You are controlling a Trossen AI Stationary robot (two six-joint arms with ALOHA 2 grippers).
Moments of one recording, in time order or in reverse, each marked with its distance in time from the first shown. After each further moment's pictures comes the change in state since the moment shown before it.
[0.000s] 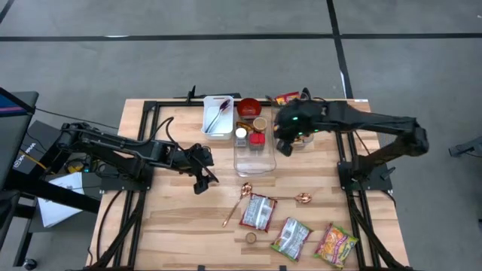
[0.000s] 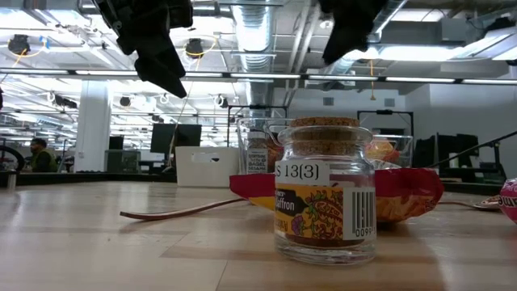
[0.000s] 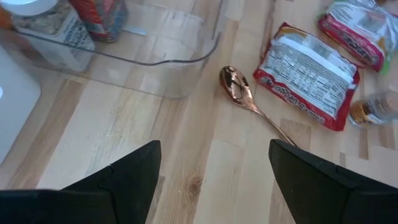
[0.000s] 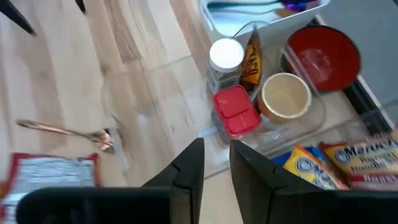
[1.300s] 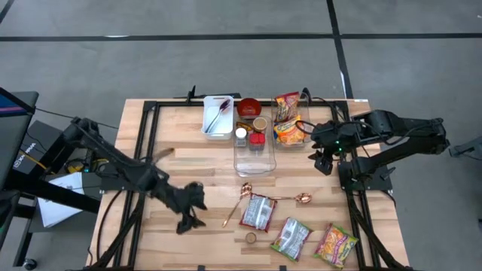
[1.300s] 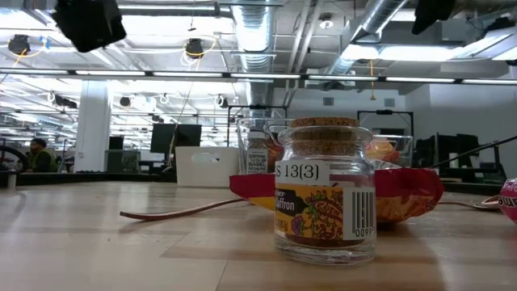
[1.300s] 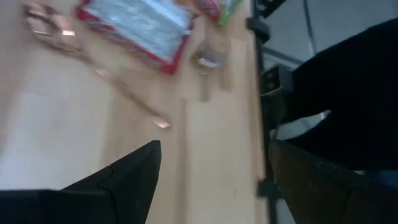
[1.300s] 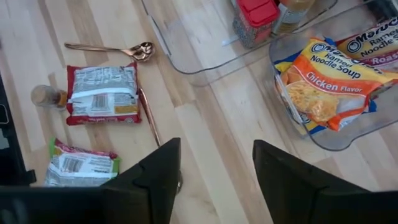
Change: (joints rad) left arm -0.404 0.023 0.000 0.122 0.085 -0.333; right arm 0.288 -0.285 0.000 -0.443 0.072 0.315
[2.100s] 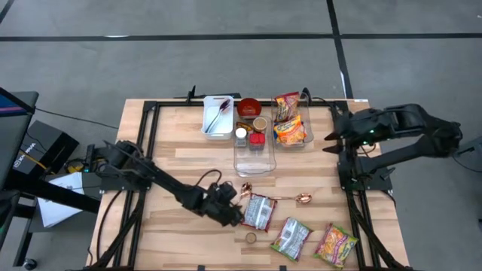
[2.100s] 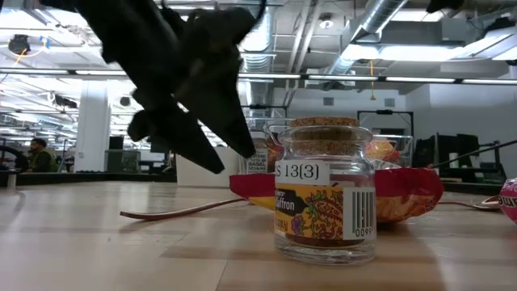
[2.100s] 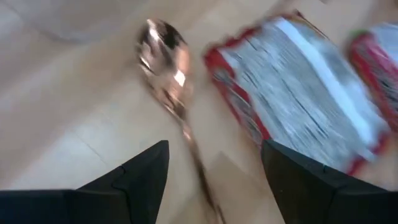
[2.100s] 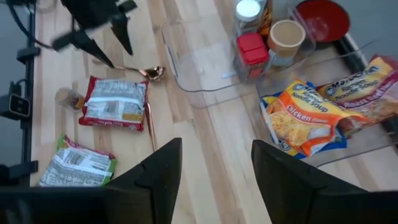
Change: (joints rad) left arm 0.090 0.622 0.220 0.163 -0.432 -0.360; right arm -0.027 -0.207 0.000 0.000 0.001 -0.184
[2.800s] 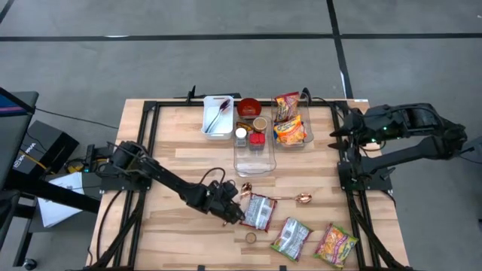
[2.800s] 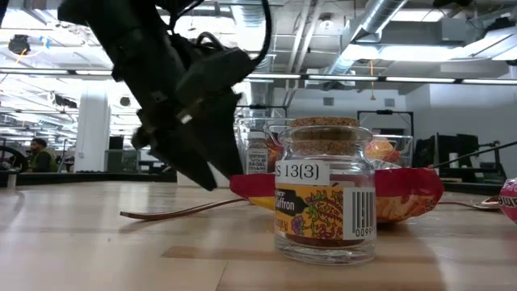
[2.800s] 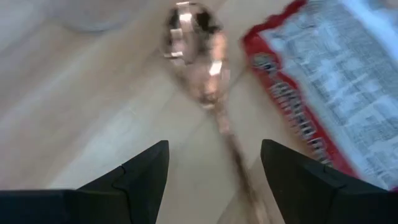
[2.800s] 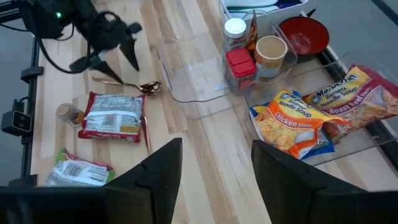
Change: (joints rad) left arm 0.041 0.037 0.008 -0.061 0.049 0.055; right arm -0.019 -0.076 0.000 0.002 0.024 -0.004
